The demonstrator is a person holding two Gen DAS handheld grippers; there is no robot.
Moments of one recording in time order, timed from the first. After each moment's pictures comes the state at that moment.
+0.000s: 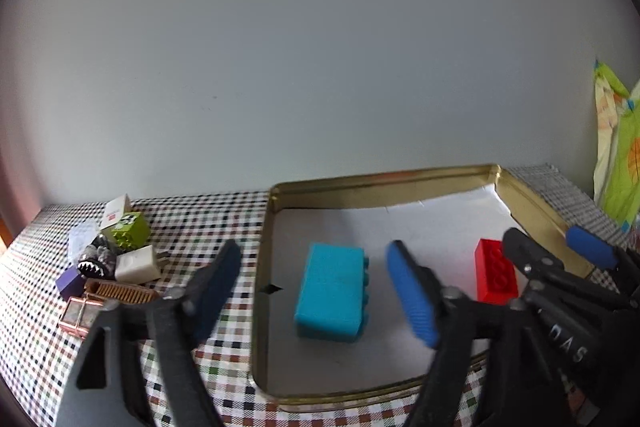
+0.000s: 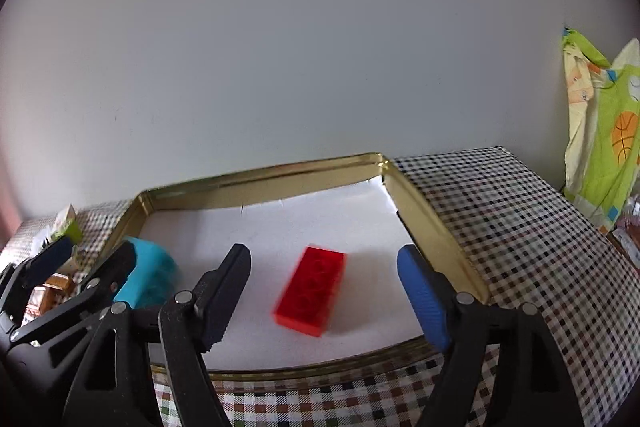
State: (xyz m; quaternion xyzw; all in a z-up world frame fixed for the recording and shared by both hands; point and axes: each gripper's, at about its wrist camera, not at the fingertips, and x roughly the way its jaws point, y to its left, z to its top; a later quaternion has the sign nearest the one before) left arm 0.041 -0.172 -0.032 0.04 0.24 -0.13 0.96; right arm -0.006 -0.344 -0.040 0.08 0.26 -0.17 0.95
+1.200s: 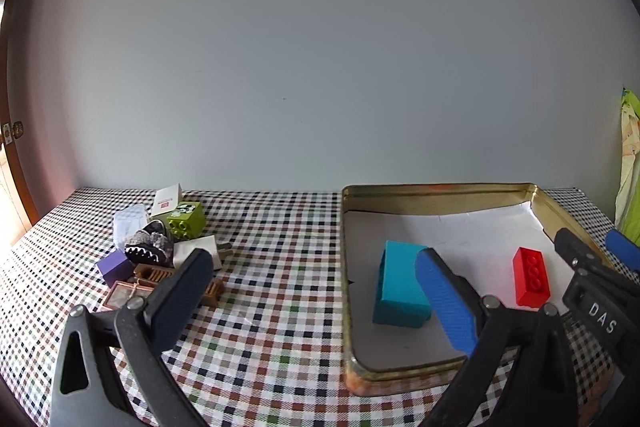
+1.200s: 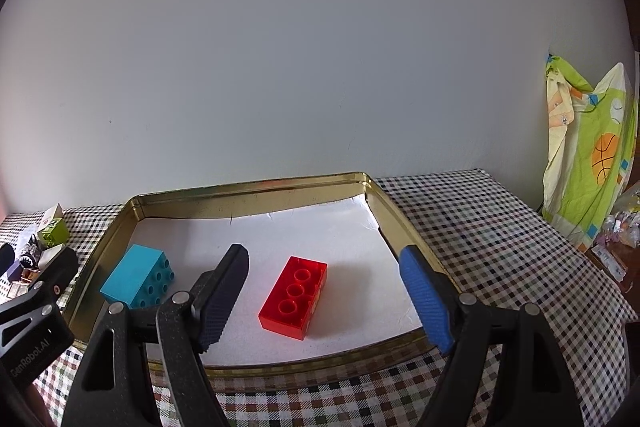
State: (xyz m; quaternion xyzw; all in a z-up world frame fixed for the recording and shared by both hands) left arm 0.031 -0.125 -0.032 0.02 0.22 -0.07 0.97; right arm -0.016 -0.332 -0.028 0.04 0.23 -0.20 0.95
